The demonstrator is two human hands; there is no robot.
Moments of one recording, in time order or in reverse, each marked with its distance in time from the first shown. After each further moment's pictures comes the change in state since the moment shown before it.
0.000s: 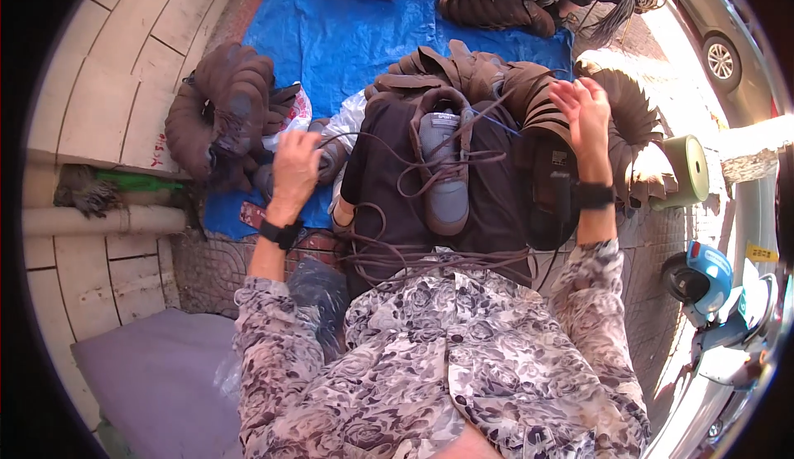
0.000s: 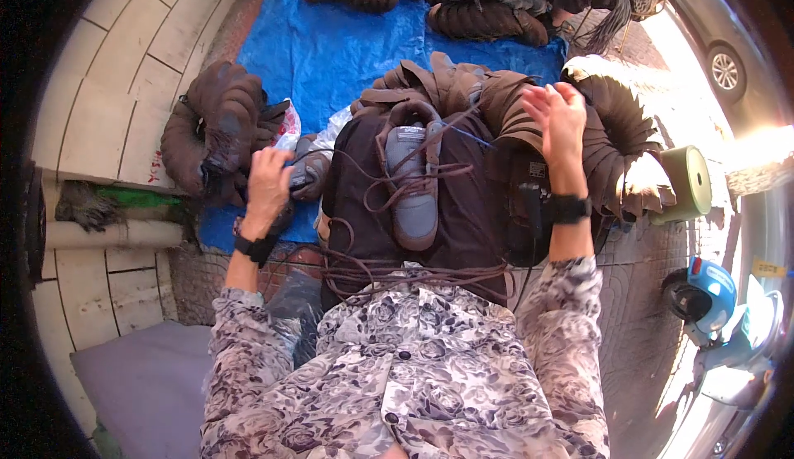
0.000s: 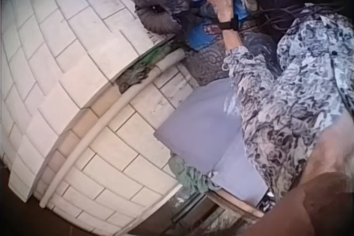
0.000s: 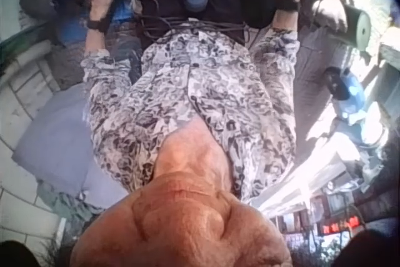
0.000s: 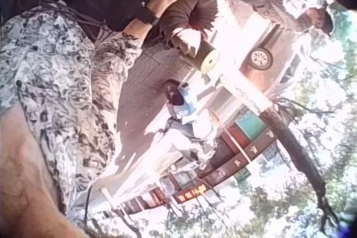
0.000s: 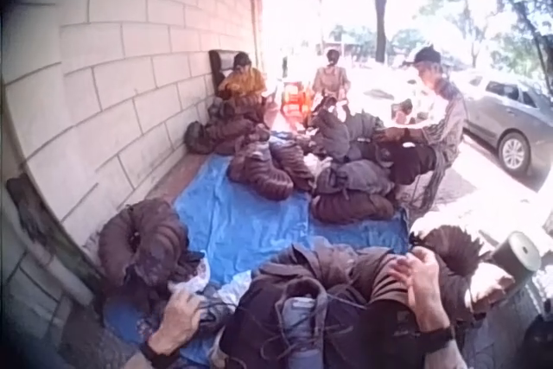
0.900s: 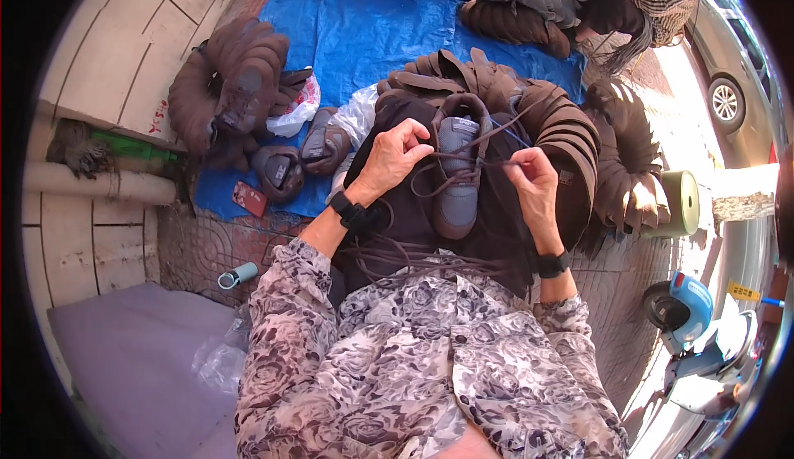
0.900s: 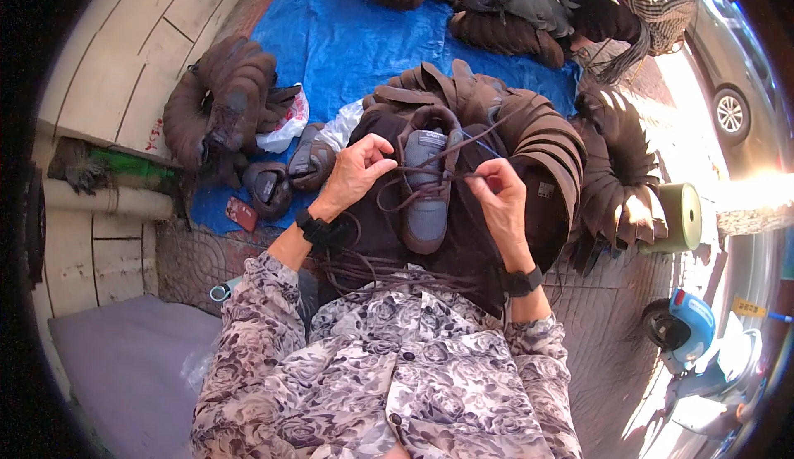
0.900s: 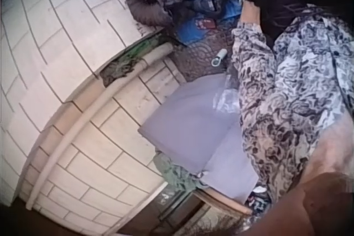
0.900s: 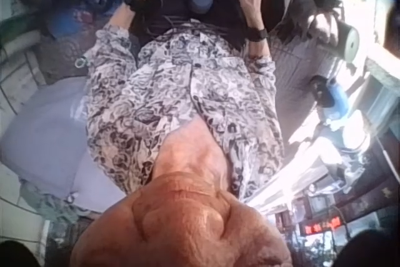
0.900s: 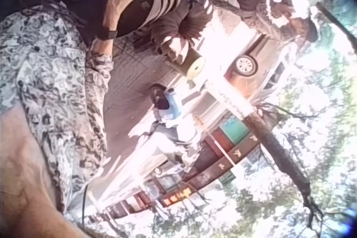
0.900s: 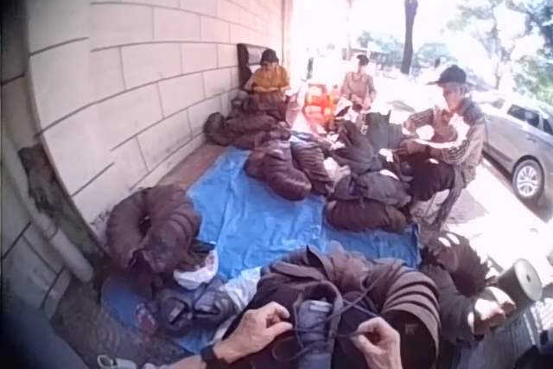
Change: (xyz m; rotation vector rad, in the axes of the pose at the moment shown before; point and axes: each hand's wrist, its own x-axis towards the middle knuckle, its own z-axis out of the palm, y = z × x) left_hand 0.034 0.099 0.042 -0.952 -0.112 -0.316; right_hand -0.118 0.041 0.039 -0.367 -0.409 -0.072
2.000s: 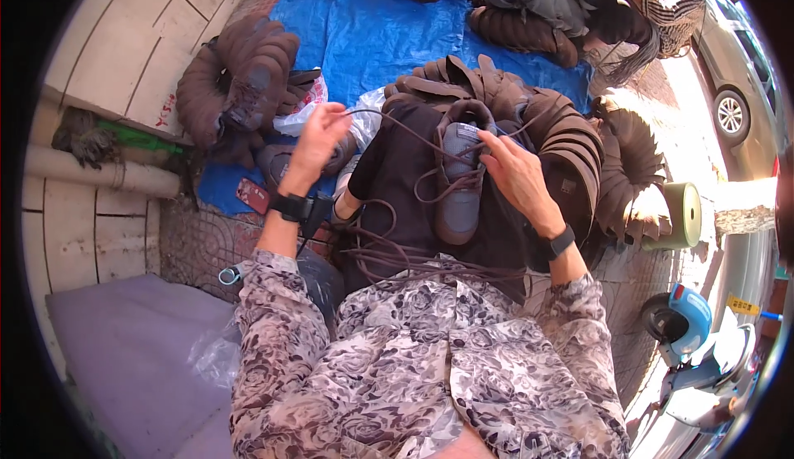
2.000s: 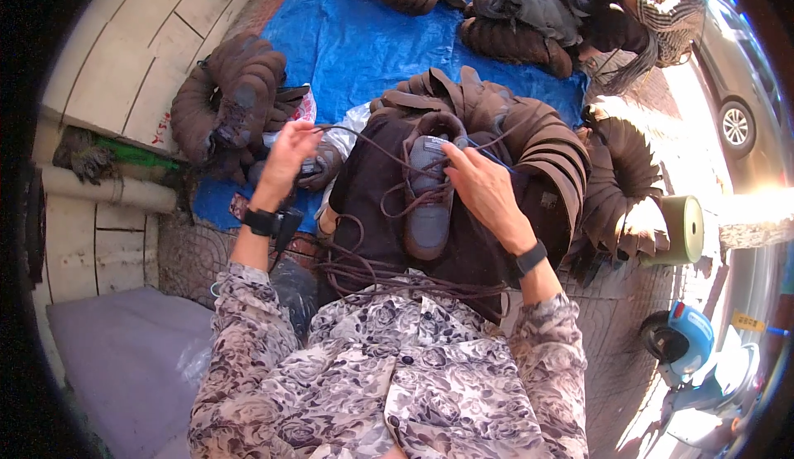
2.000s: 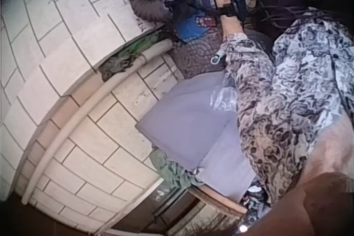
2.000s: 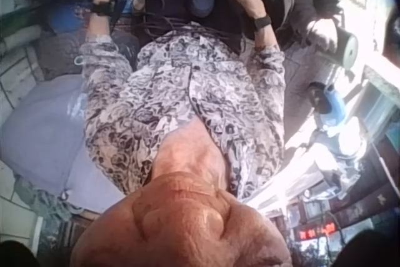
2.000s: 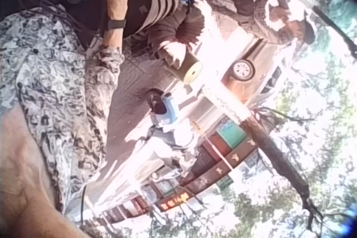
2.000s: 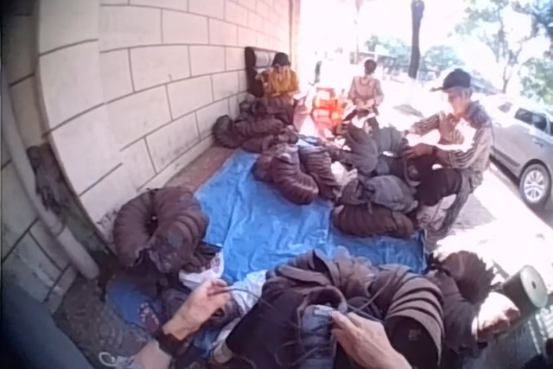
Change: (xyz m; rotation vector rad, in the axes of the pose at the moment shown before) left_hand -0.009 -0.045 -0.101 -0.245 0.234 -0.235; right_hand 0.036 -0.023 0.023 -0.822 -0.288 -0.591
